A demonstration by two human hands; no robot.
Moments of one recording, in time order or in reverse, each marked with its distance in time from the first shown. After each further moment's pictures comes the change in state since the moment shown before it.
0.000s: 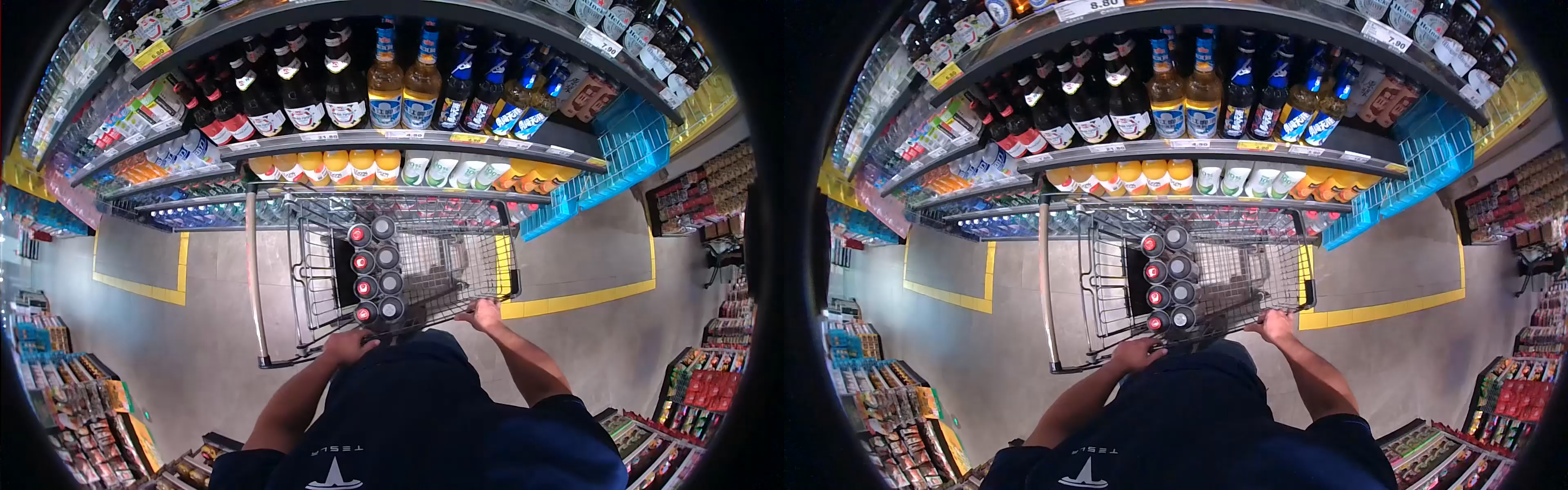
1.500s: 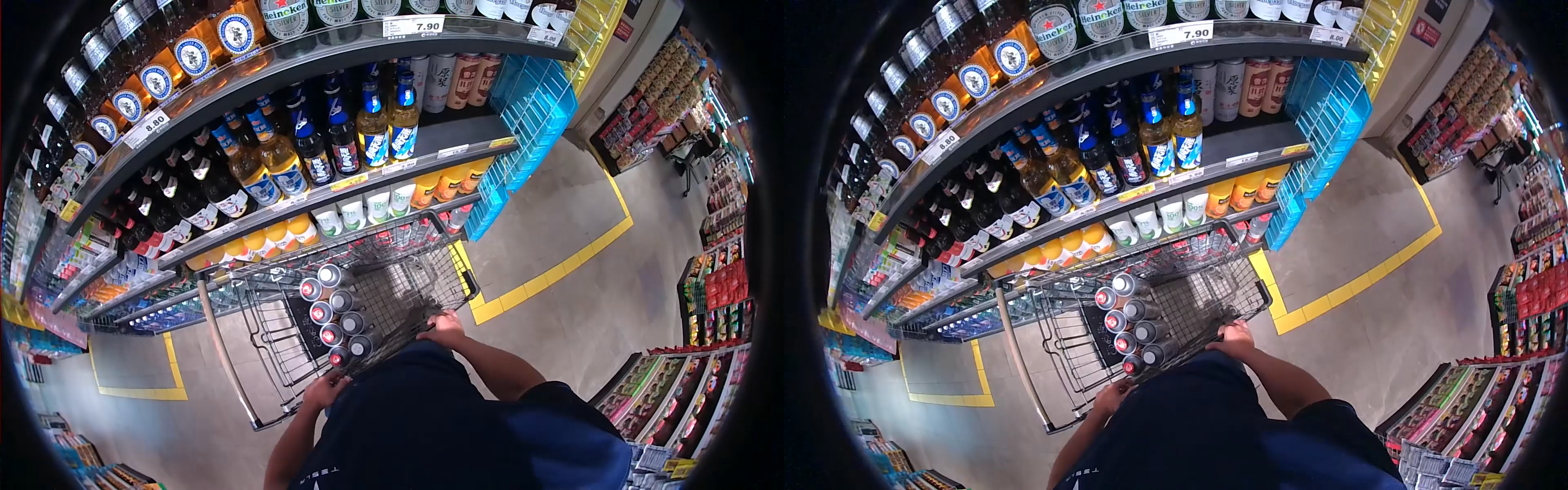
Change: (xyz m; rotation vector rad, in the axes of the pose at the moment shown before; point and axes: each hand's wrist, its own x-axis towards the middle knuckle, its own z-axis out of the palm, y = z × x) left_hand 0.042 0.034 0.007 -0.167 0.019 -0.150; right_hand 0.016 0.057 0.006 0.257 0.142 -0.028
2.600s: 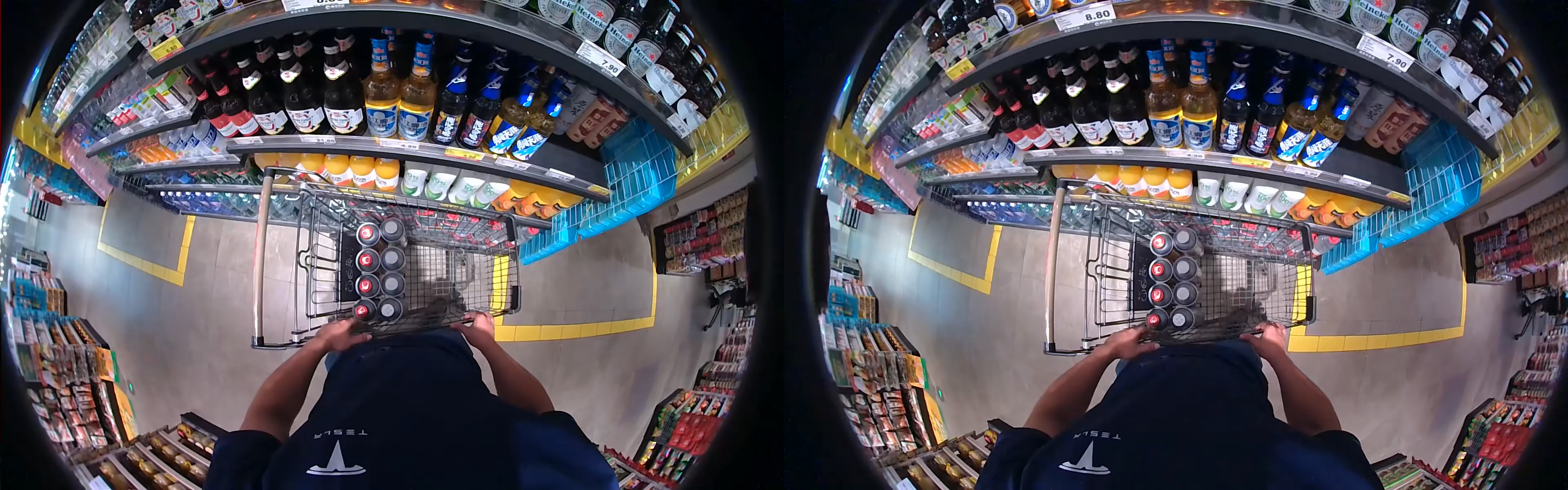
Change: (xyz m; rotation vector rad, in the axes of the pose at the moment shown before) left_hand -0.005 0.000 -0.017 0.004 -0.091 0.080; right_hand 0.000 -0.001 -0.005 -0.030 -0.006 -0.010
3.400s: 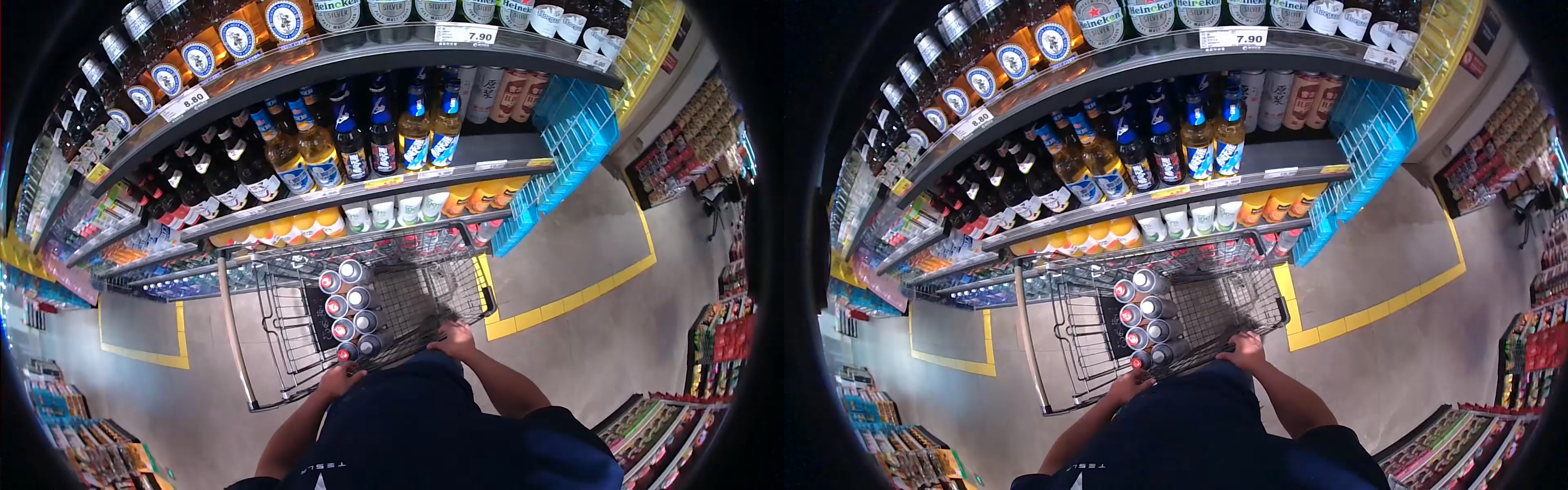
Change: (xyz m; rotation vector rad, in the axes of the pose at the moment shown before) left_hand 0.027 0.022 0.031 -0.076 0.102 -0.071; right_hand -0.002 0.001 0.001 0.058 0.159 -0.192
